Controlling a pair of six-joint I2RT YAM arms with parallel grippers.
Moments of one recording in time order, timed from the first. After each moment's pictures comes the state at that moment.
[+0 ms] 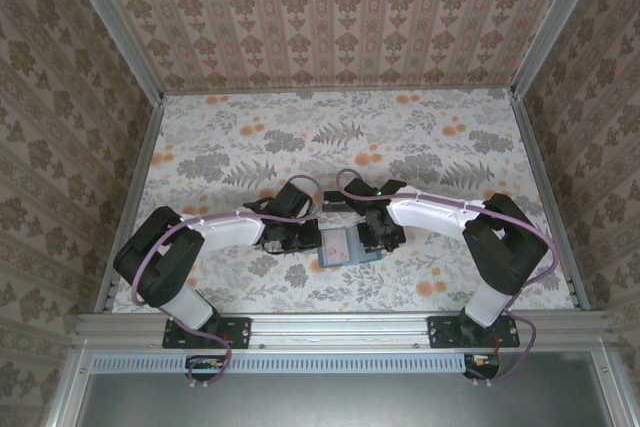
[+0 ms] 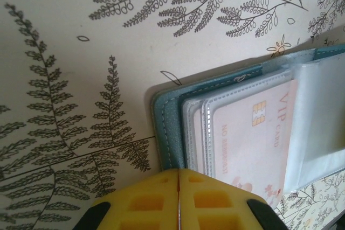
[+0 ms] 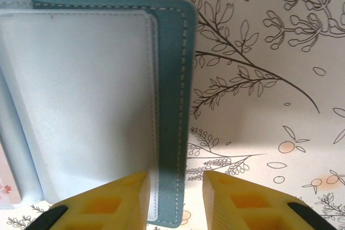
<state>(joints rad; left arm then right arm) -0.77 1.58 0.72 -0.25 0.34 -0.80 0.74 1.69 1.05 -0.90 0.06 0.64</state>
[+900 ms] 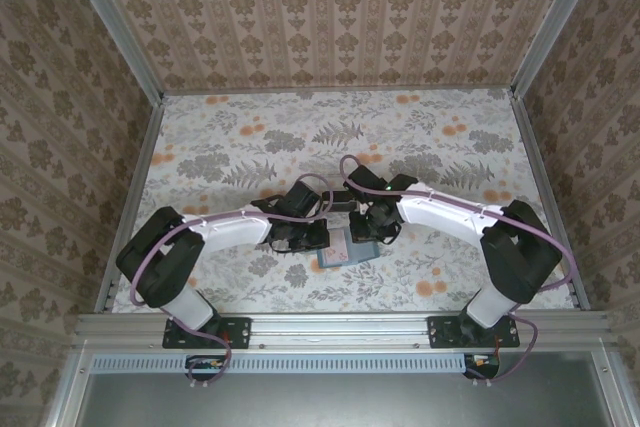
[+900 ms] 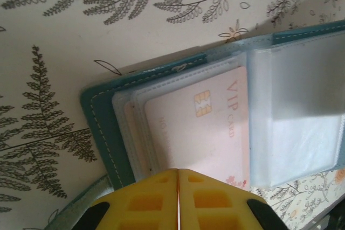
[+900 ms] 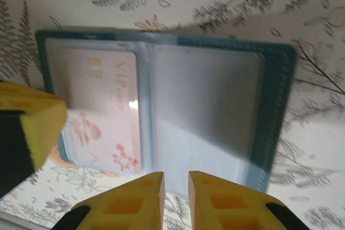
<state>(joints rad) -0.84 1.59 0.79 -0.30 0.31 -0.82 0.71 1.63 1.07 -0.78 -0.14 0.63</state>
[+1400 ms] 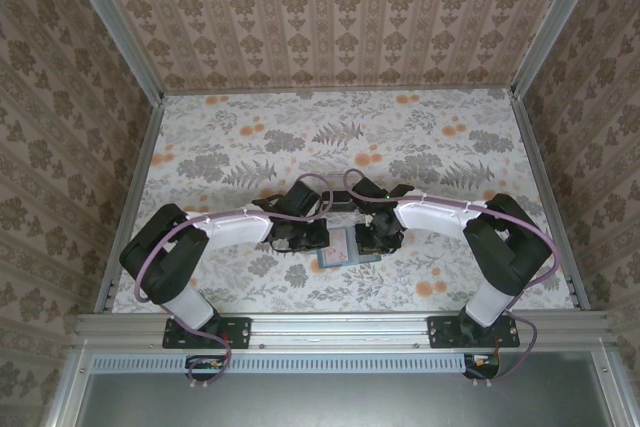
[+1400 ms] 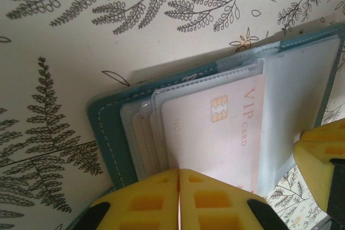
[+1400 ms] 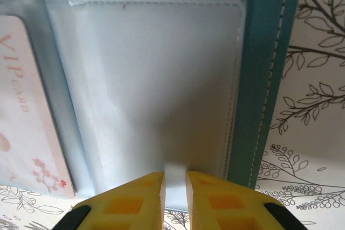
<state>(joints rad) -0.82 1.61 0.79 -0.28 0.32 -0.82 0.70 1.67 0.95 -0.71 -0.17 0.65</state>
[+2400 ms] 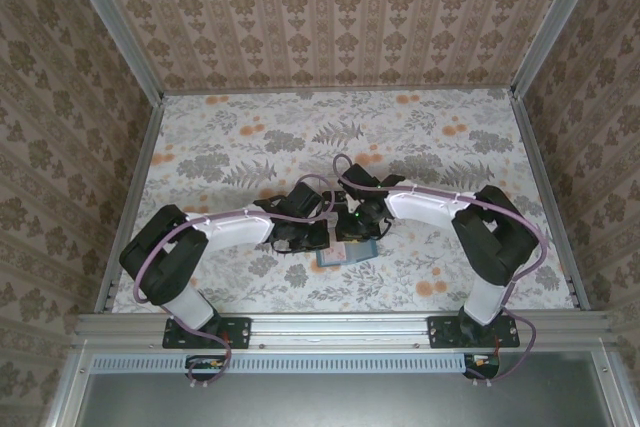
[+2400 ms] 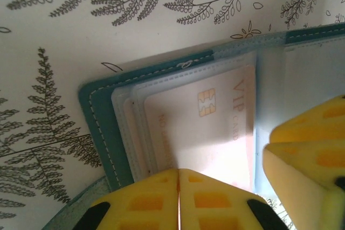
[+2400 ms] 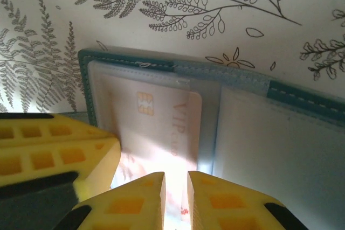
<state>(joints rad) -0.84 1.60 0.80 -0.31 0.29 -0.82 0.69 1.77 1.07 -0.59 -0.34 0.66</state>
